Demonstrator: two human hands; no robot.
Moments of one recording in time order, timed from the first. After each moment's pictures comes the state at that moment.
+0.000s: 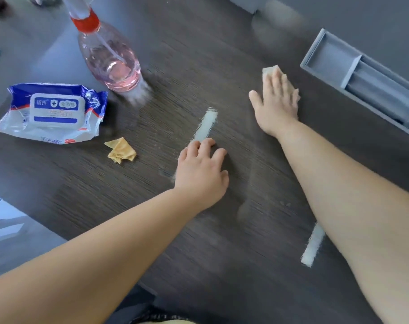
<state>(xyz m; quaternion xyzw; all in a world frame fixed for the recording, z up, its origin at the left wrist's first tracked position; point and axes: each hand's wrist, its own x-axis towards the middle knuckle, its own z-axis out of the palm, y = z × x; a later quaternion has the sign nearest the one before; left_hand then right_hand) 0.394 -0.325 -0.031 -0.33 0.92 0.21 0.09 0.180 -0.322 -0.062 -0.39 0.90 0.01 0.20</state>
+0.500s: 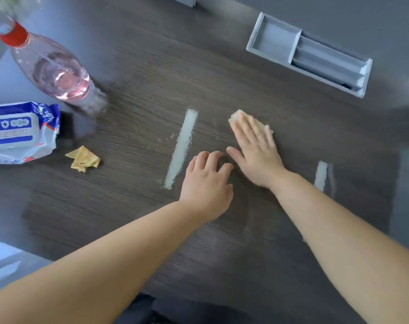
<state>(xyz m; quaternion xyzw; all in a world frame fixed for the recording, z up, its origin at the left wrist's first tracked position) 0.374 -0.262 -0.028 -0.20 0.95 0.23 0.10 0.229 -0.182 -0.065 -0.46 0.86 0.01 0.21</state>
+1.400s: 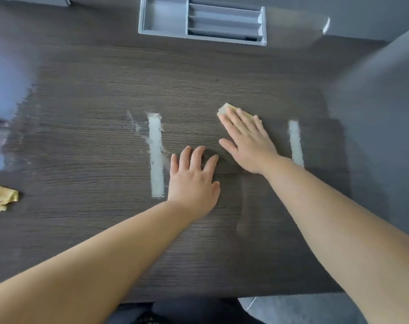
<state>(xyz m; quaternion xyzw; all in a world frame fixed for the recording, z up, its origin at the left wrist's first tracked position) 0.345 -0.169 -0.036 -0.07 0.97 0.14 0.18 0.211 -0.050 -0.059 -0.33 0.92 -0.01 0.21</state>
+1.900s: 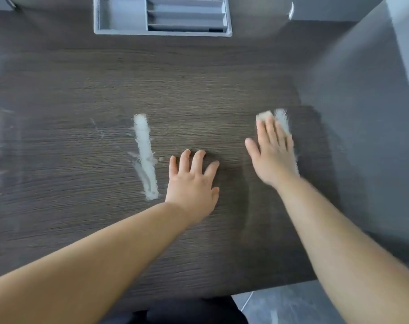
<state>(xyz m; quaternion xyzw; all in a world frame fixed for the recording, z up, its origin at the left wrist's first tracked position) 0.328 -0.132 -0.037 0.01 0.97 0.10 0.22 0.224 0.033 -0.059 -0.07 0.97 -0.04 0.22</state>
